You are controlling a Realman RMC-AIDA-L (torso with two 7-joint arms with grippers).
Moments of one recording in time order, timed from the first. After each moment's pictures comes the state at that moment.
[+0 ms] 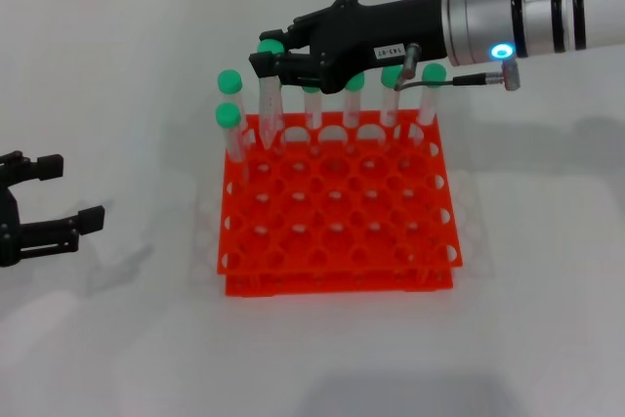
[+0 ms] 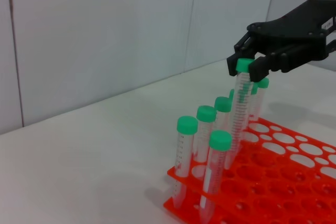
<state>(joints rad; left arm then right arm) -0.17 -2.08 0.64 1.17 1.99 1.72 -1.51 0.88 2.00 -1.50 -0.67 -1.42 -1.12 1.62</state>
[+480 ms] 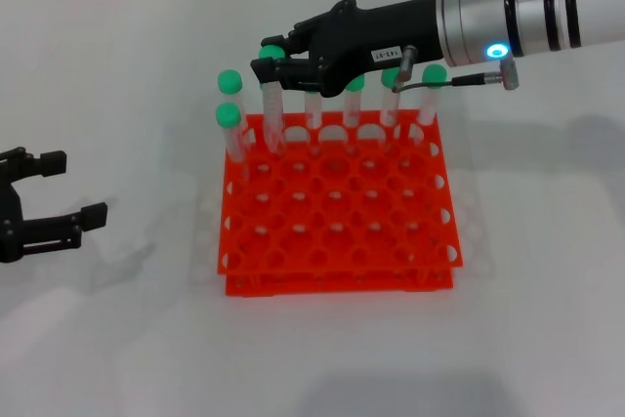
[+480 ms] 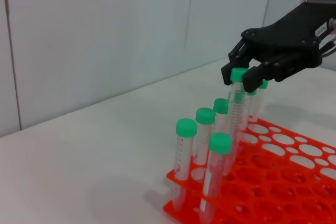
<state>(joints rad) -0.18 -2.08 0.64 1.17 1.99 1.72 -1.51 0.89 2.00 -1.50 -0.67 -1.46 -1.10 1.65</state>
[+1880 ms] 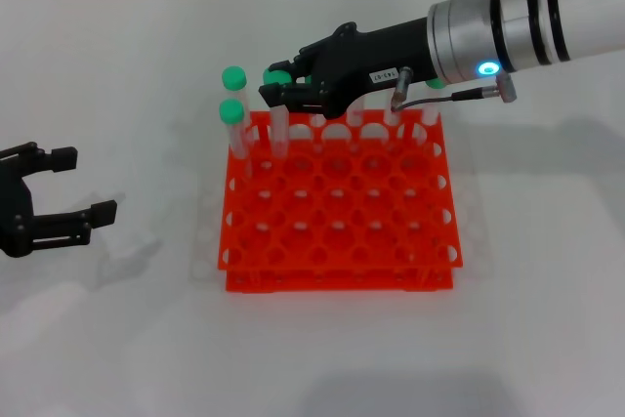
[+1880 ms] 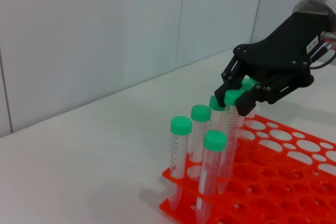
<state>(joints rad) -0.21 -2.08 0.64 1.16 2.02 1.72 -1.50 0.91 2.01 -1.53 -0.65 -1.53 -1.06 1.67</state>
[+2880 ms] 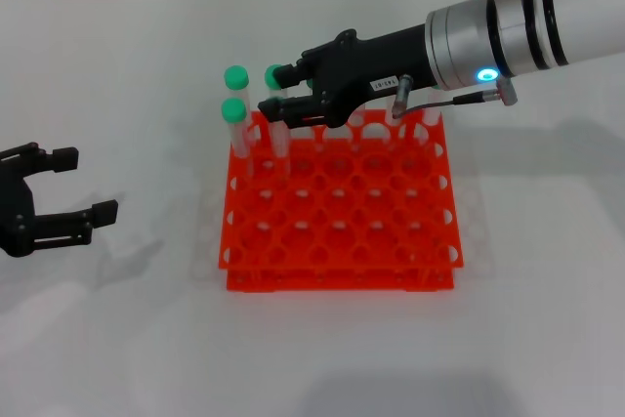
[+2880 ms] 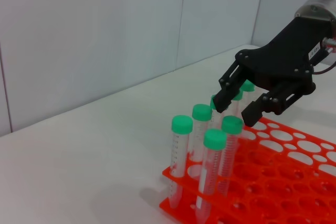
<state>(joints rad) -0.21 -2.08 0.64 1.15 2.02 1.71 -1.50 0.90 2.01 -1.55 -0.66 -1.55 -1.05 1.66</state>
